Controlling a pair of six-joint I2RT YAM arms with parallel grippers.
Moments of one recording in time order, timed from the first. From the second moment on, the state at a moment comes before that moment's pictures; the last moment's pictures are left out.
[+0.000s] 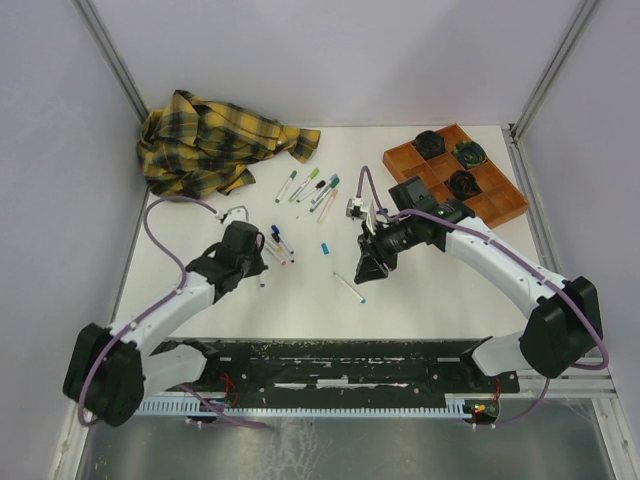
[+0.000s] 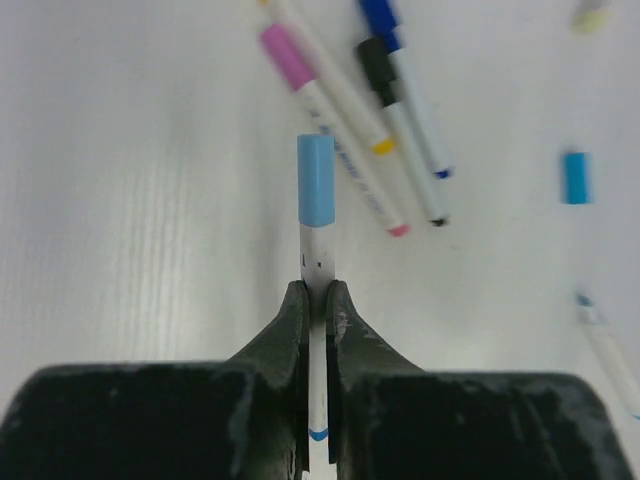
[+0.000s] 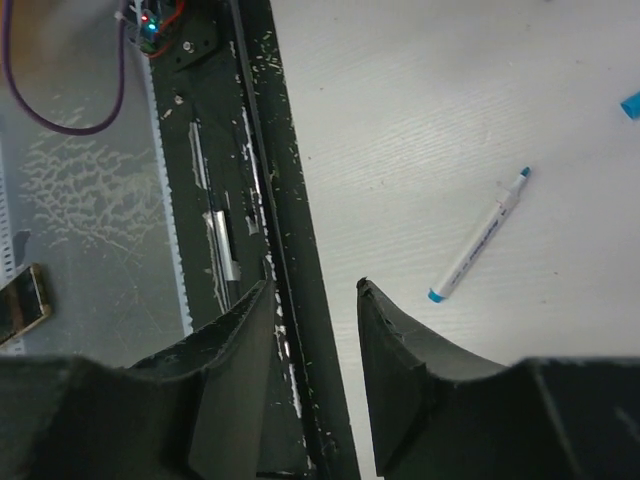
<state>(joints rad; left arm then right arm) -0.45 1.19 0.63 -0.36 -0.31 -0.59 0.56 1.41 1.15 -0.78 -0.83 -0.32</state>
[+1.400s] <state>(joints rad) -1.01 1.24 0.37 1.22 -0.23 -0.69 0.44 1.26 0.70 0.41 -1.07 0.61</state>
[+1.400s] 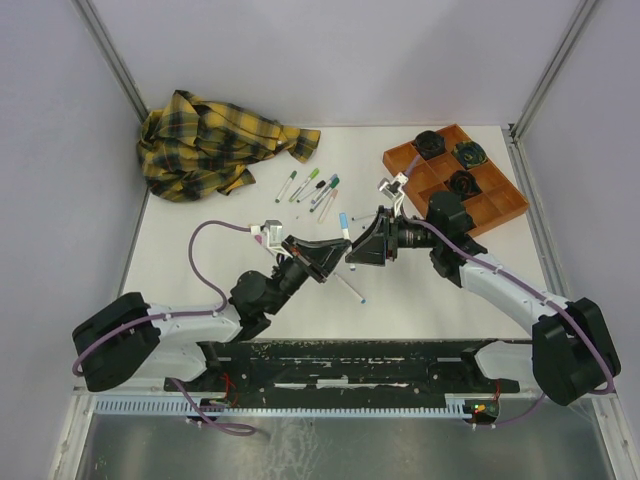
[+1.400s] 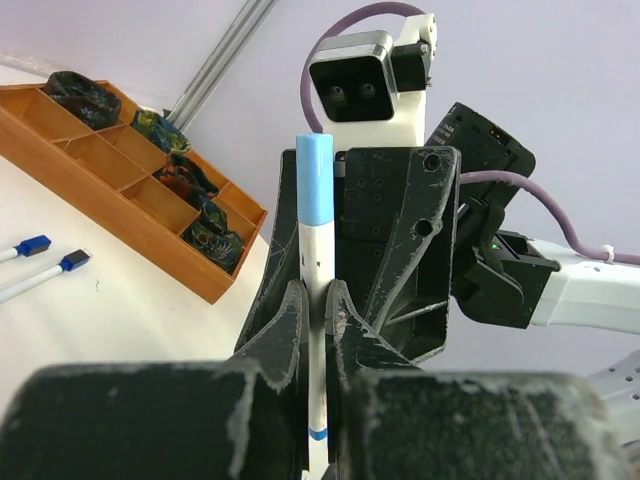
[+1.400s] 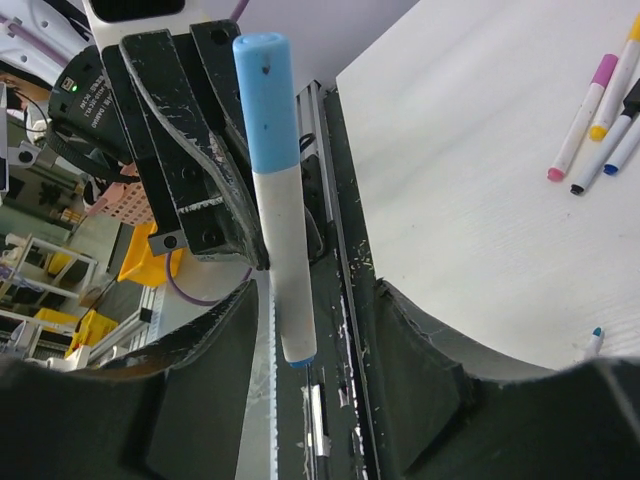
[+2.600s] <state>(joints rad) -0.81 1.09 0.42 0.89 0.06 -0.77 0.48 1.26 0.82 0.03 -1.13 0.29</state>
